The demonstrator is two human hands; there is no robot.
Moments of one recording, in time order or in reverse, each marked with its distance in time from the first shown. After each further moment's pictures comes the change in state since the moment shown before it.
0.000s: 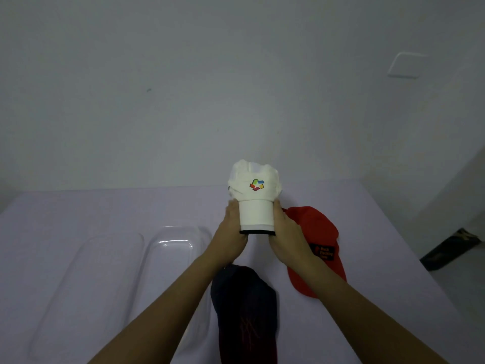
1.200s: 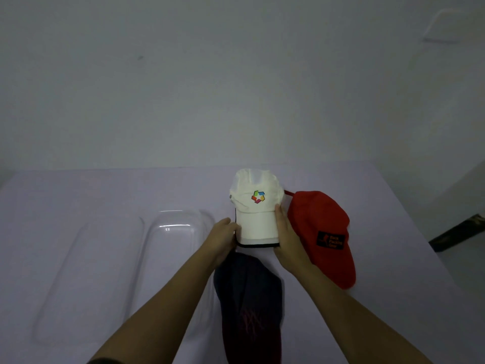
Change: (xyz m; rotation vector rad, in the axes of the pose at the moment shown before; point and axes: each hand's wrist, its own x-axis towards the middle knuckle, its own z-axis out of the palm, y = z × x) left_hand 0.004 -0.055 0.016 -0.743 -0.042 -0.894; right_hand -0.006 0.063 0.069 0.210 -0.078 0.025
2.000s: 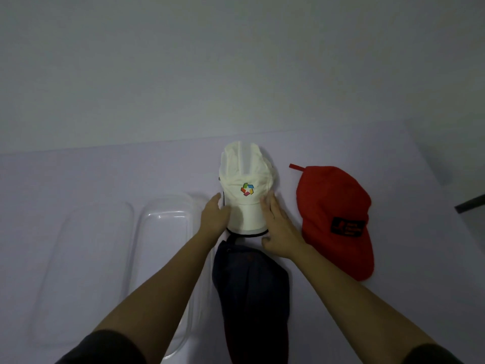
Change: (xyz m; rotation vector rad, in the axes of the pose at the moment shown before) left_hand 0.077 -0.012 -0.007 0.470 0.217 0.090; right_hand 0.044 0.055 0.045 -0.272 -0.339 0.072
